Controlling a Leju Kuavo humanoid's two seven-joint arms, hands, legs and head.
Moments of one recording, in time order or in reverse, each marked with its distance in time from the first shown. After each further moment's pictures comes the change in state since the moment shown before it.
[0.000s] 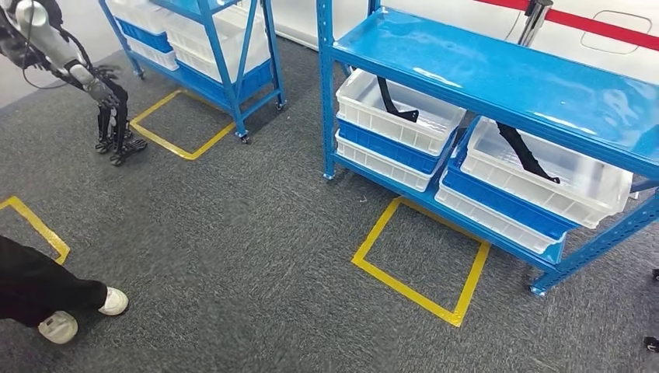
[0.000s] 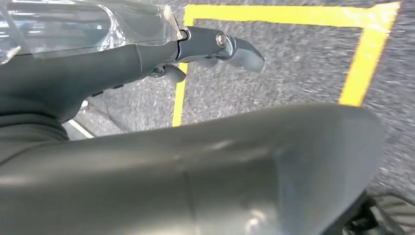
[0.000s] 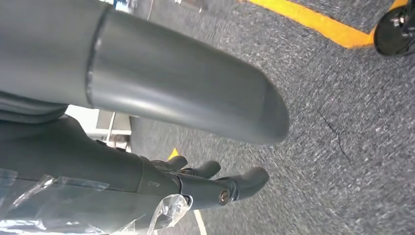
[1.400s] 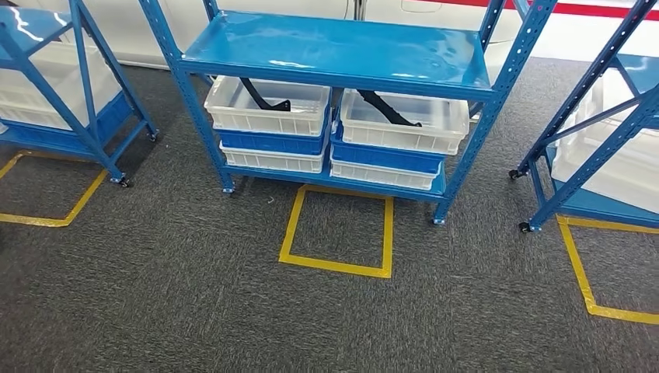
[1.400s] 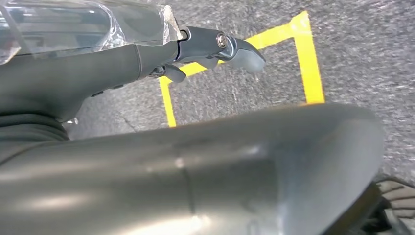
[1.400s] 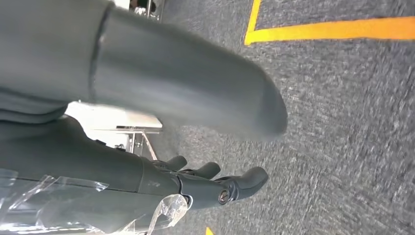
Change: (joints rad) left arm 0.006 -0.003 -0.001 0.000 -0.004 -0.010 0.010; right arm 0.001 -0.001 0.058 0.001 0.031 0.002 0.013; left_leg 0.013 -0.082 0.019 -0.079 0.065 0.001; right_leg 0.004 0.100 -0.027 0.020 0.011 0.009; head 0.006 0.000
